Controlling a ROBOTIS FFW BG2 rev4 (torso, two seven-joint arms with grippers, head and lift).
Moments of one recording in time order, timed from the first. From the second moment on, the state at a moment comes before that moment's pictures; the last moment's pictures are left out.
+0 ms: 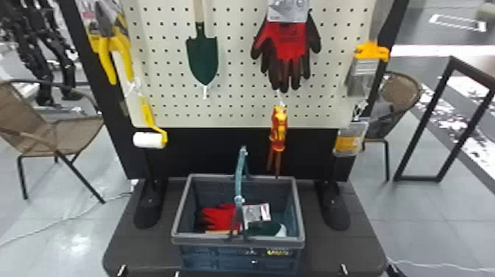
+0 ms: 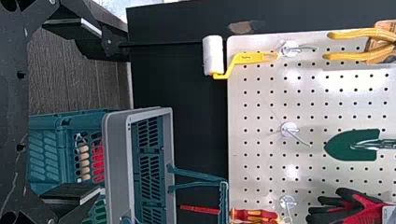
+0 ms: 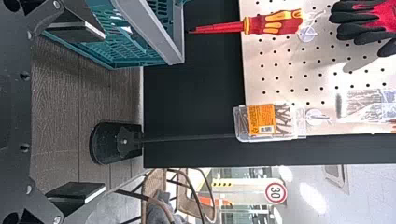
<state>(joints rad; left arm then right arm) 0.50 0.00 0.01 -1.68 -0.03 -0.38 -0.09 0.36 -0.11 0.07 -1.47 -0.15 -0.43 0.05</state>
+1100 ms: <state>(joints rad) 0.49 0.00 0.00 -1.68 -0.03 -0.37 -0.09 0.13 -0.15 0.07 -1.49 -0.15 -0.24 0.27</state>
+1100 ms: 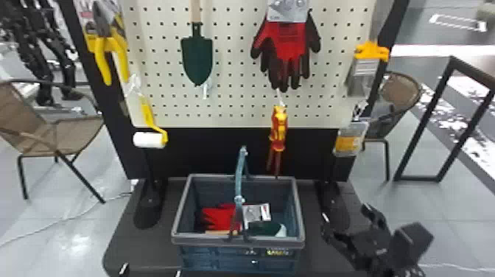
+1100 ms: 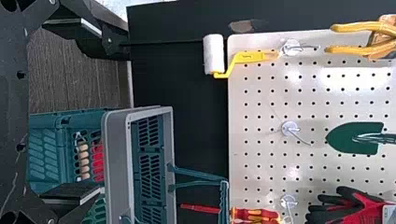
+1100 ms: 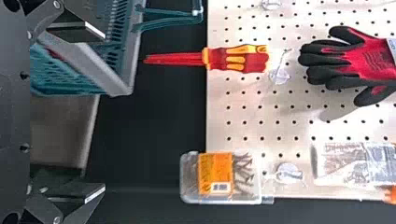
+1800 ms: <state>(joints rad) 0.46 0.00 -0.02 -1.67 -0.03 -0.36 -0.09 -0.16 -0.07 0.12 -1.41 -0.11 -0.06 0.45</state>
